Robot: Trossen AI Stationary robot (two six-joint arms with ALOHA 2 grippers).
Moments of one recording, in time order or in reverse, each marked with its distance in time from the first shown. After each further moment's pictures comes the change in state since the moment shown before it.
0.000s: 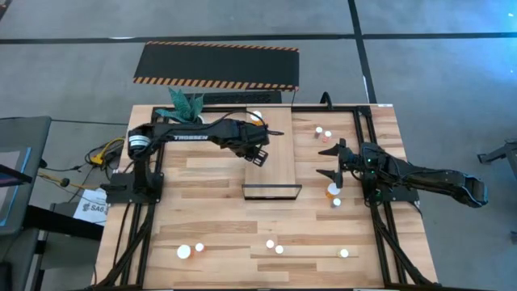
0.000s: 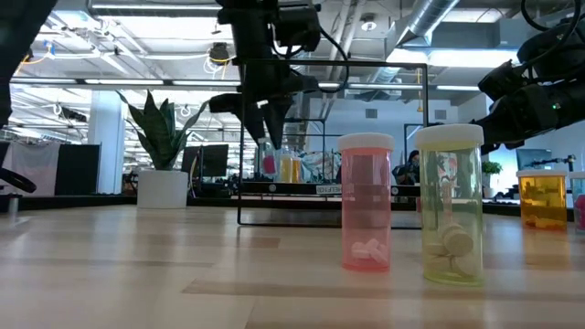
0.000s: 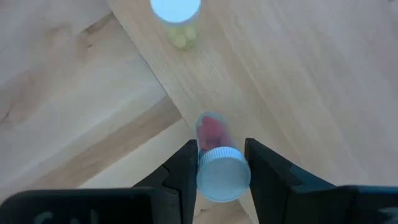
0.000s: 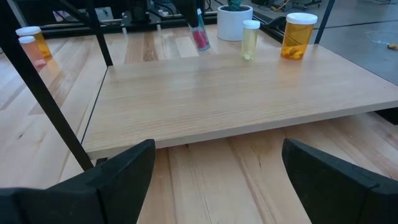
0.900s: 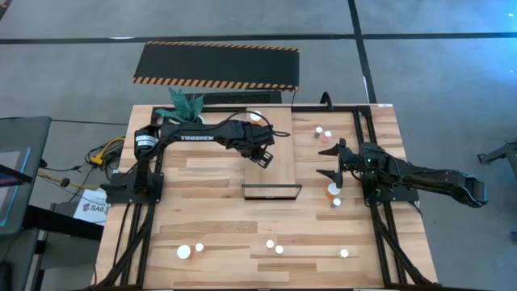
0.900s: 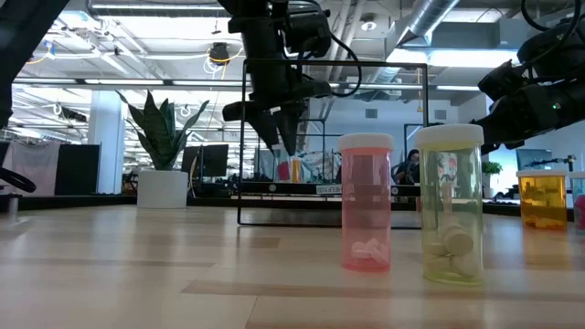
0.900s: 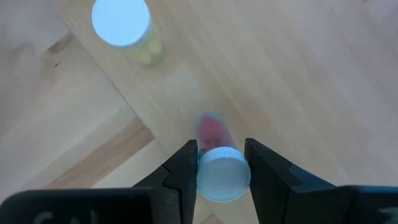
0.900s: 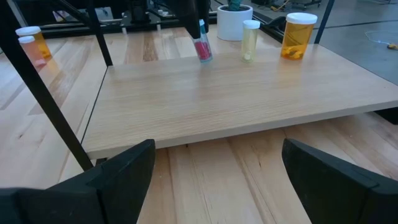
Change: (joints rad) left arm 0.003 0.058 0.037 0.054 0.027 0.057; right arm 0.000 0.000 0.000 0.000 0.000 0.000
